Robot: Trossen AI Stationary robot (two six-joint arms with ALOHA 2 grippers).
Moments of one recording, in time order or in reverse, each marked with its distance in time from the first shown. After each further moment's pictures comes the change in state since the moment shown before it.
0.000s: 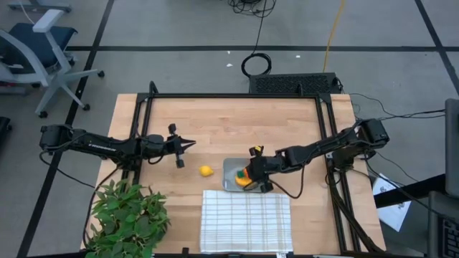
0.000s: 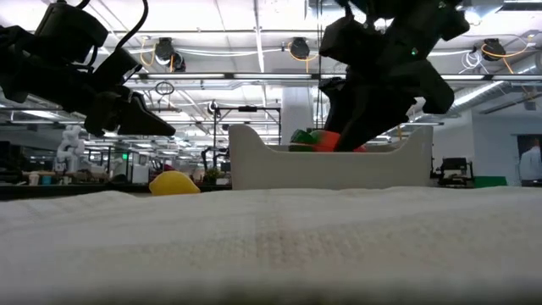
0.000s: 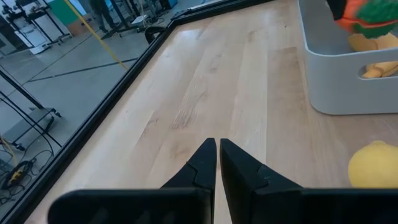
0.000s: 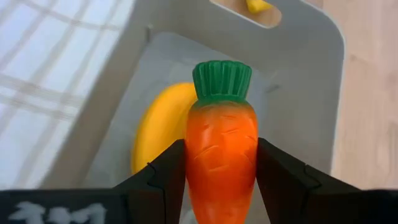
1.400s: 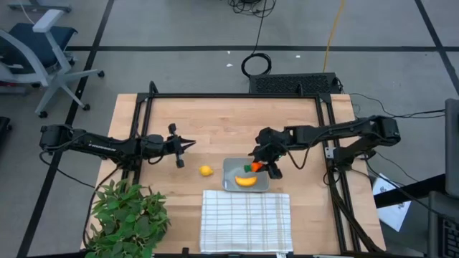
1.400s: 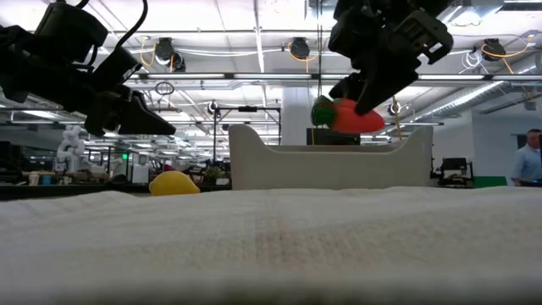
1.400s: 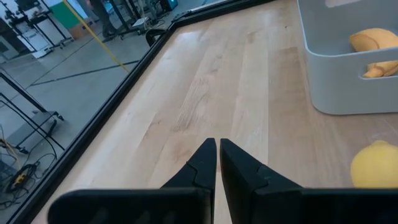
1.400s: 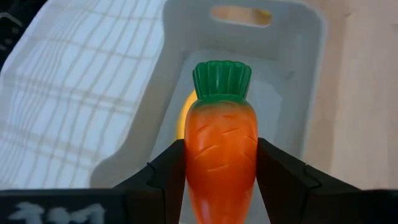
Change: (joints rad) left arm 0.000 0.000 0.000 0.007 -0.001 0.019; right arm -0.240 -0.152 0.001 -0.157 -0.489 0.045
